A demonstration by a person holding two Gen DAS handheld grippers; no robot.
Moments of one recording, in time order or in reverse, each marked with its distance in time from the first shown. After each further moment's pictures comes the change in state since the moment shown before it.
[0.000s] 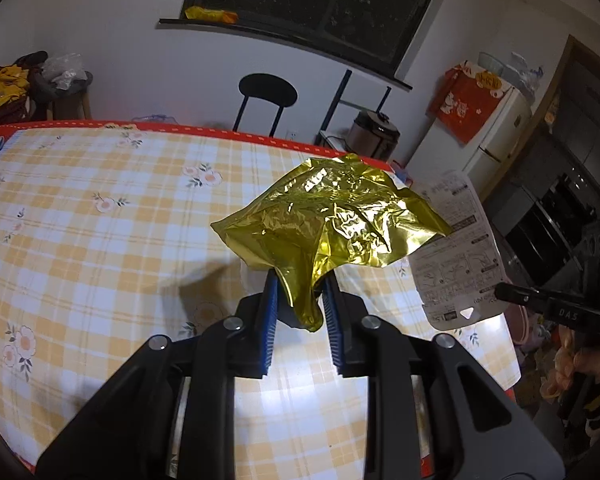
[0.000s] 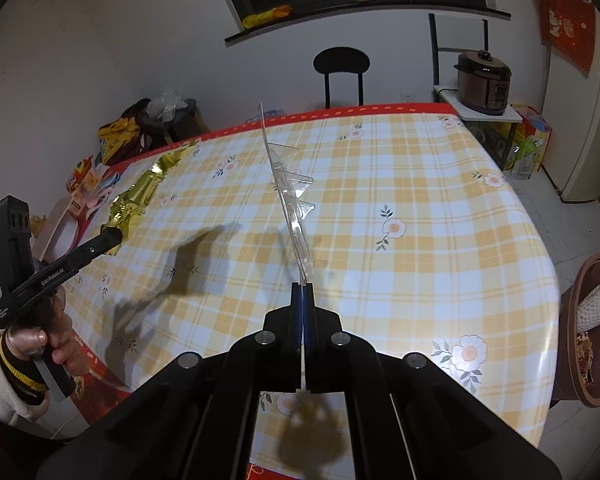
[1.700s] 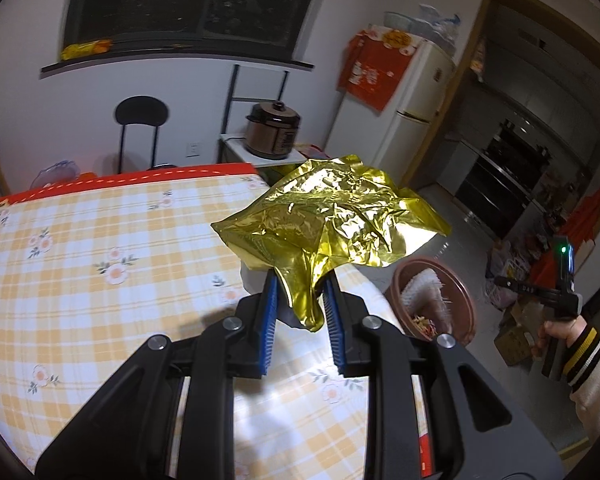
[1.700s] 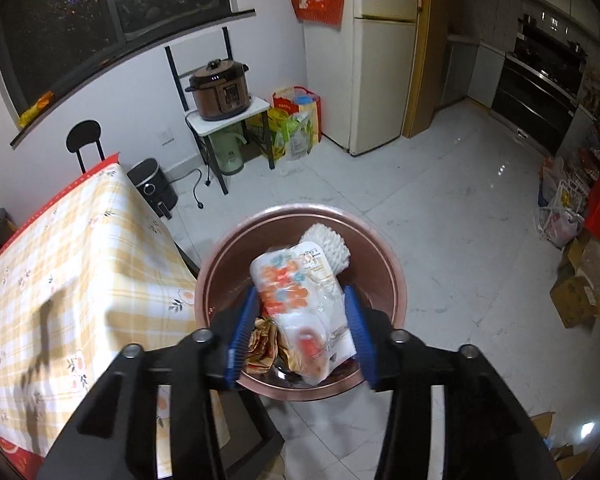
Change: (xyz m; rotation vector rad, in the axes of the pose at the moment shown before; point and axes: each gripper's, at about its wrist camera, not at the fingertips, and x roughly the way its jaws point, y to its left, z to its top) left arm 0.067 -0.245 0.019 0.244 0.031 -0.195; right arm -0.157 -0.349 -0.077 0.418 -0.113 -0.576
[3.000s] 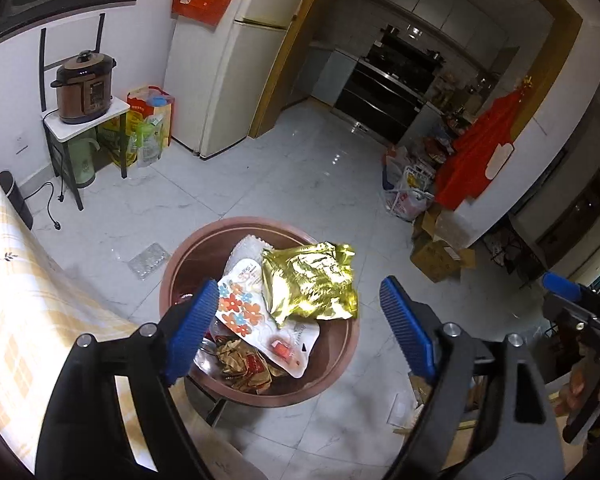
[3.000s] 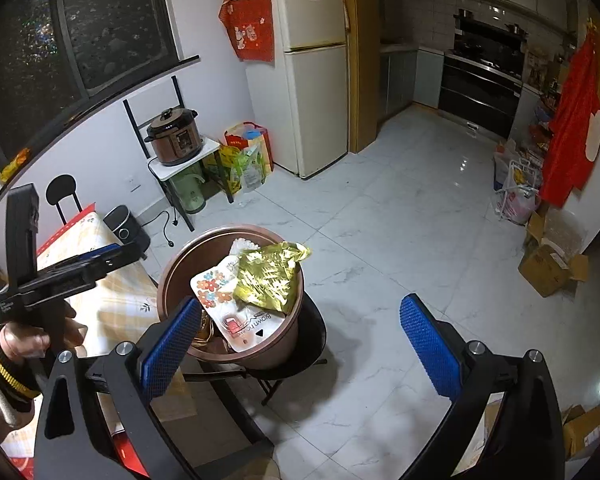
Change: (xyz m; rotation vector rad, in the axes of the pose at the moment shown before) left arm 0.230 -0.264 -0.001 0.239 0.271 -0.415; right arm -0.113 -0.093 -0.032 0.149 -0.110 -0.094
